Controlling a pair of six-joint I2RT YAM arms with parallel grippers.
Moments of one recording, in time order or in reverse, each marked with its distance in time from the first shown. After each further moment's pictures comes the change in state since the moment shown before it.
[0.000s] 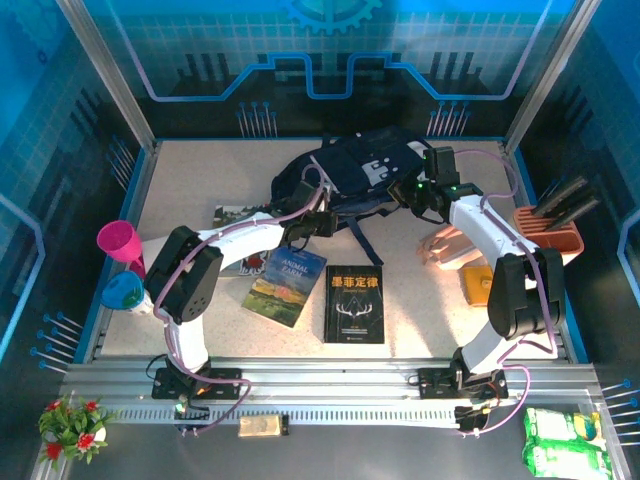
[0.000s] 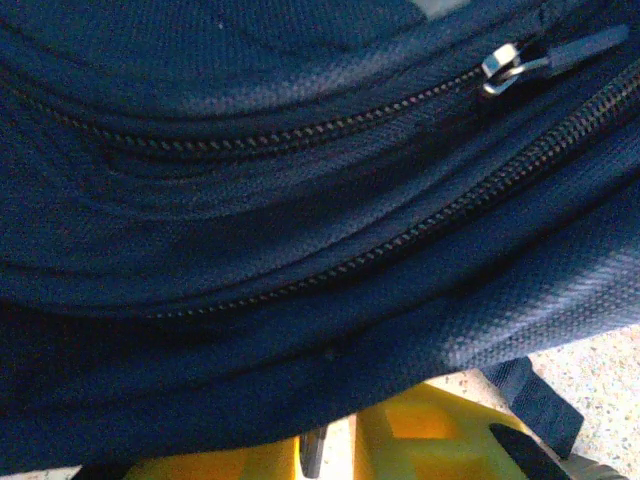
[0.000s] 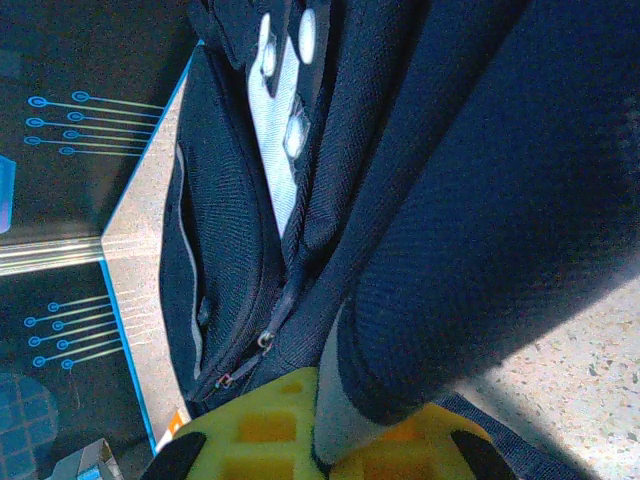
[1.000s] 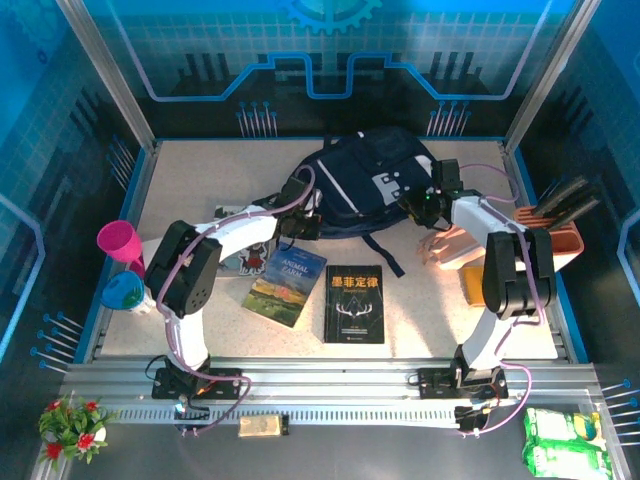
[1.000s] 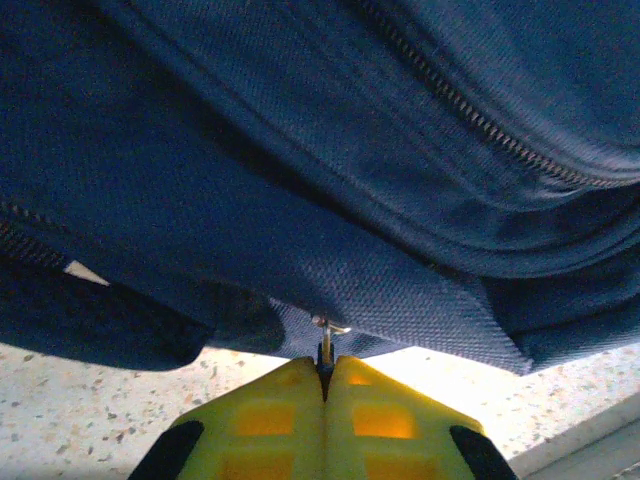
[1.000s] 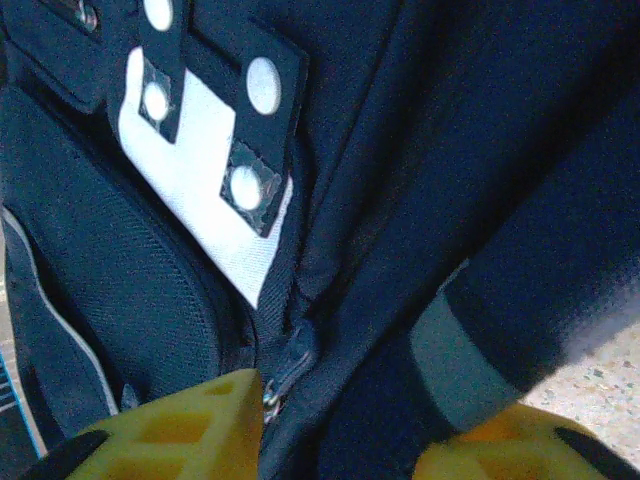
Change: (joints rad) left arm 0.082 0.033 0.043 -0.183 0.079 0.108; right arm -0.096 0.129 -0.064 0.029 0.027 -0.089
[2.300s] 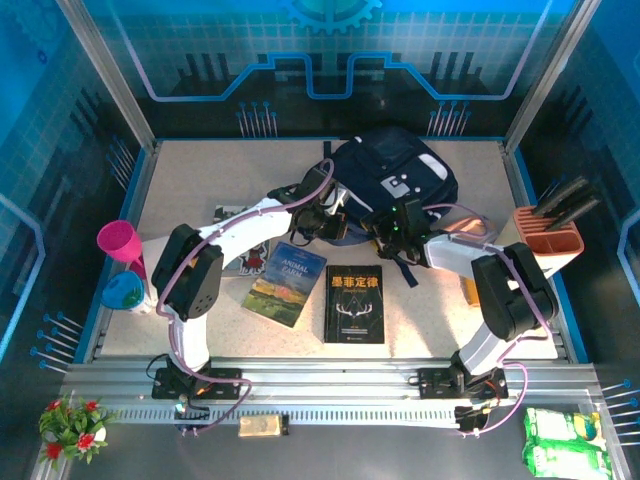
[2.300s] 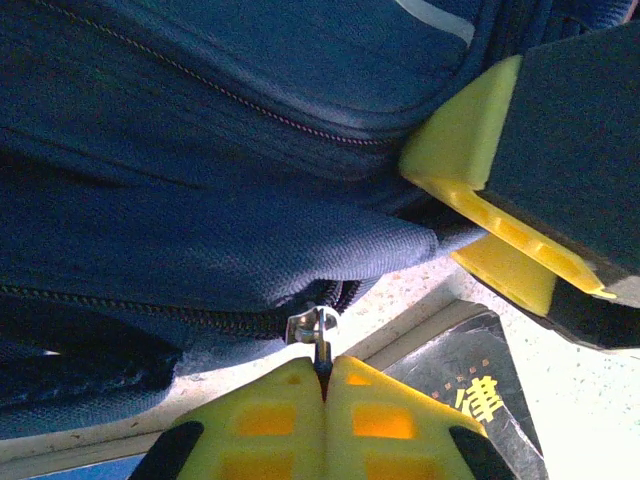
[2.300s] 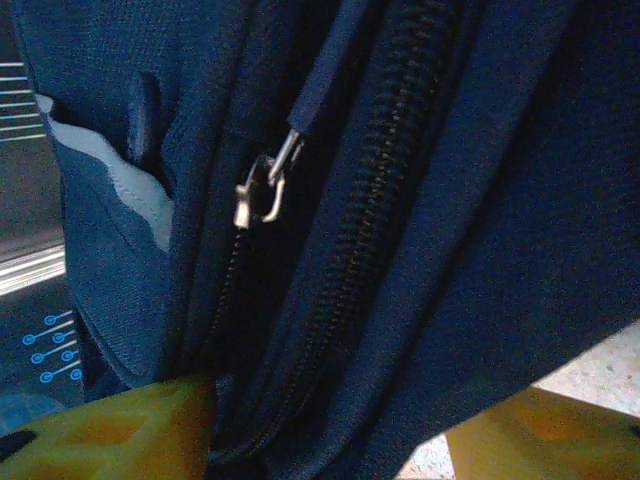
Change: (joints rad) left arm -0.109 0.012 0.189 -0.190 0.153 -0.010; right arm 0.282 -0.104 -0.345 0.419 0.043 0.475
